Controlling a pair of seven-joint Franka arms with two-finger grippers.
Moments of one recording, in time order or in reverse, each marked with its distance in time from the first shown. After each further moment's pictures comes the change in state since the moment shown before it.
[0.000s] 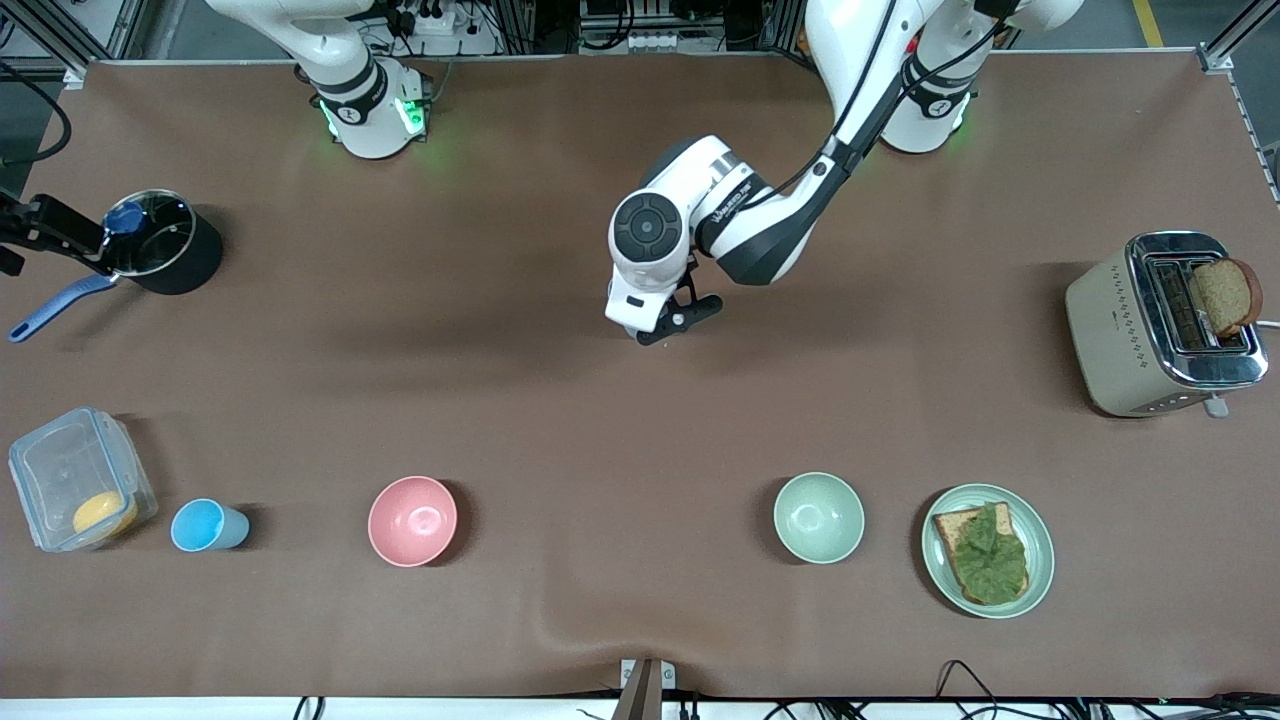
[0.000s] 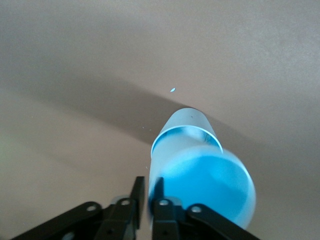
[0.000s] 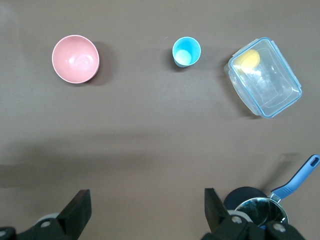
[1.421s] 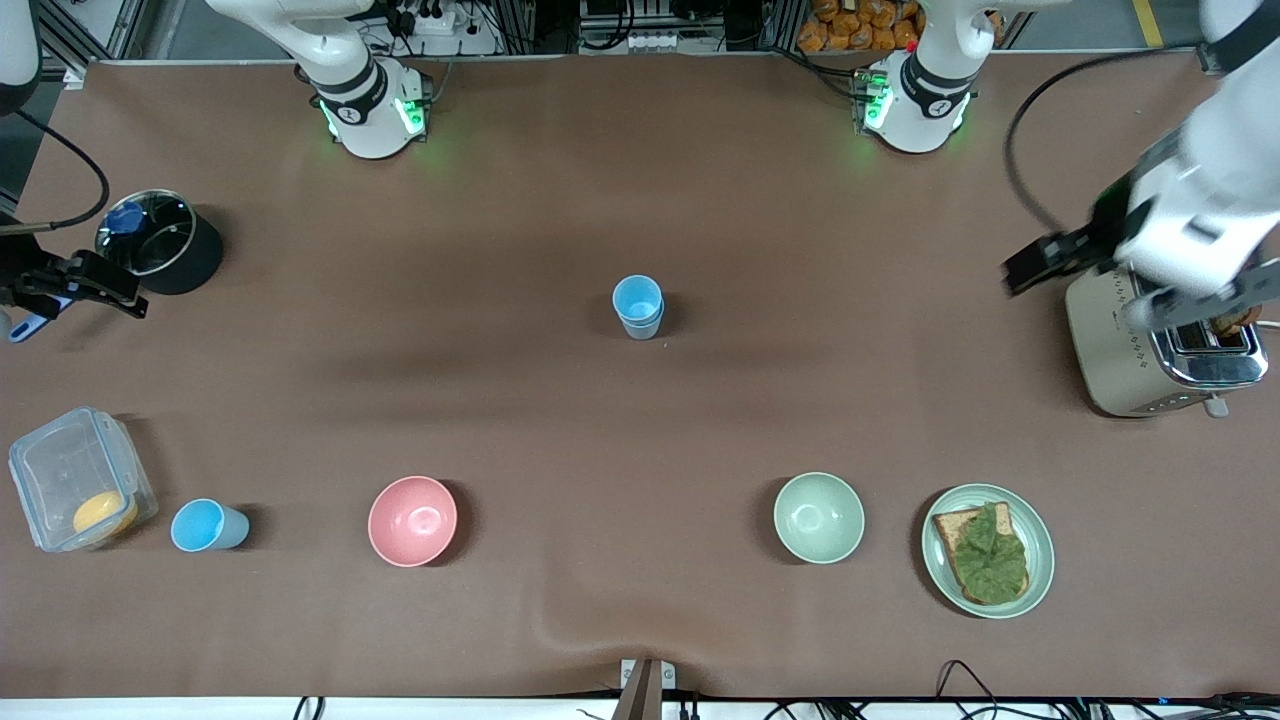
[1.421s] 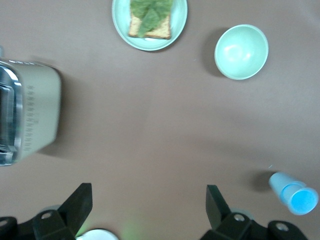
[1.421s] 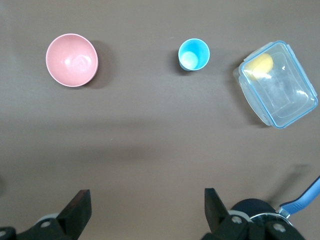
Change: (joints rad) left arm 0.629 -0.504 0.045 0.108 0.120 -0.480 0.825; right arm 0.004 0.093 0.014 0.007 0.005 0.062 -0.004
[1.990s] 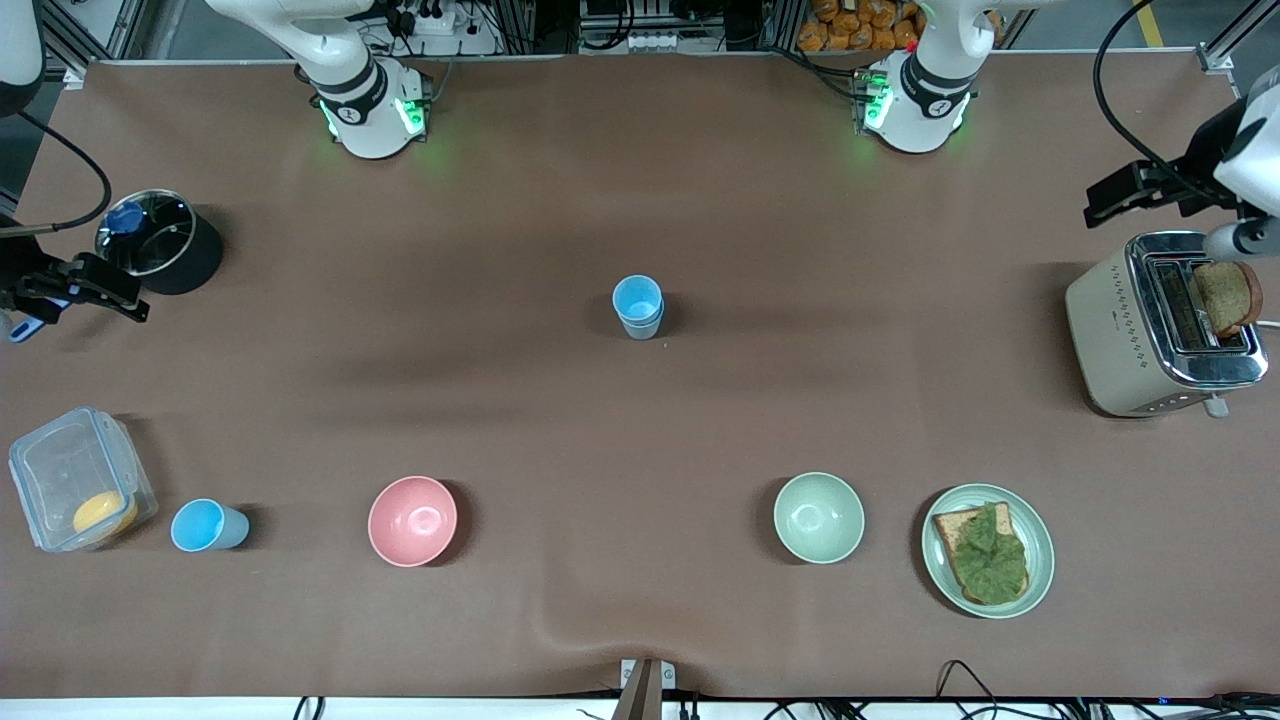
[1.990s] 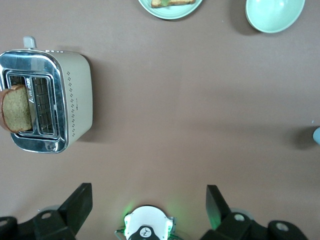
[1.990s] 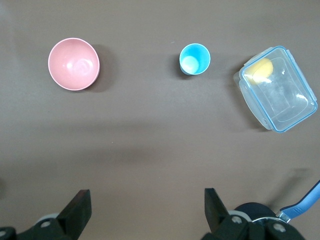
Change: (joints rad) left arm 0.039 -0.119 0.055 -0.121 0.011 -0.070 0.236; right arm 0.000 0.004 0.001 0.007 0.000 0.008 0.000
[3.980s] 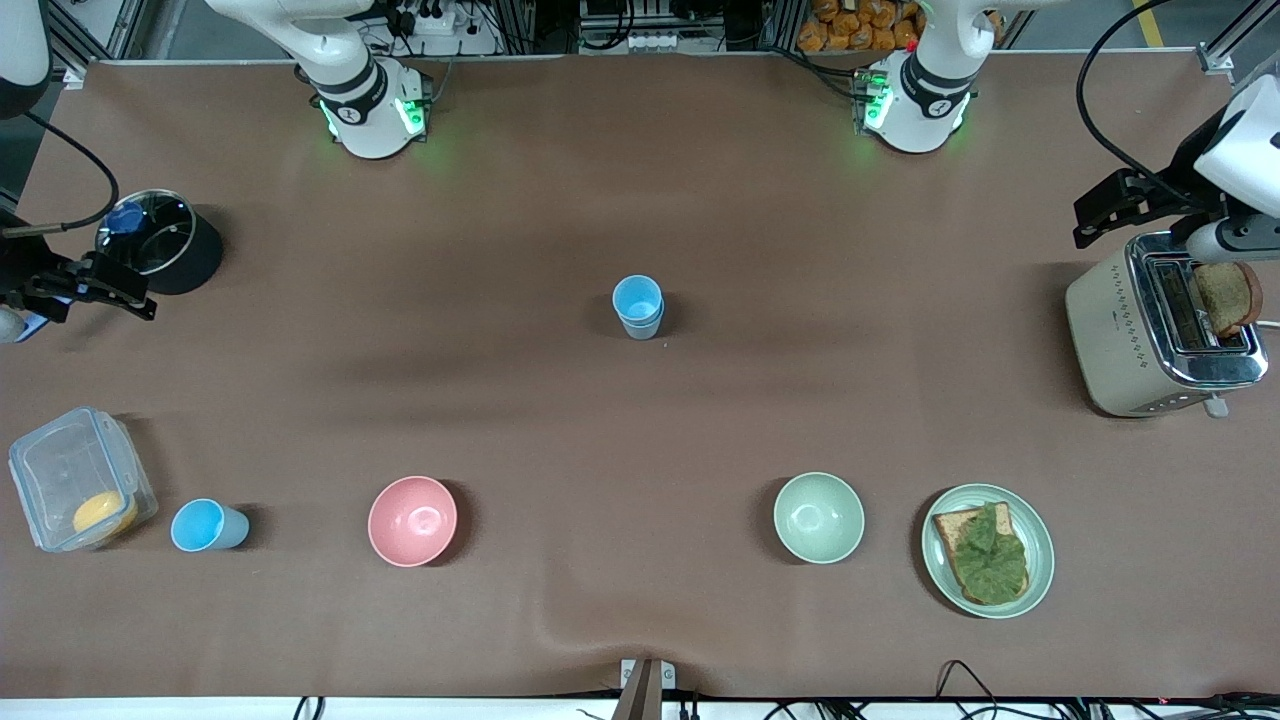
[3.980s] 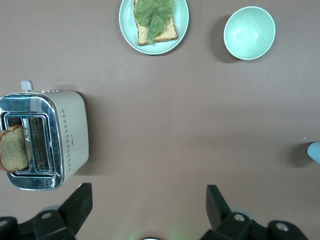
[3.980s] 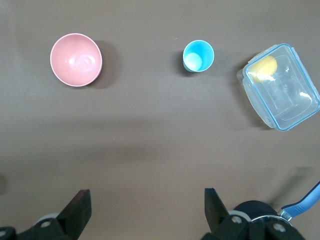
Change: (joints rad) left arm -0.022 -0.010 0.001 -0.038 0.004 0.153 0.036; right arm 0.005 0.002 0.004 0.001 0.000 -0.013 0.000
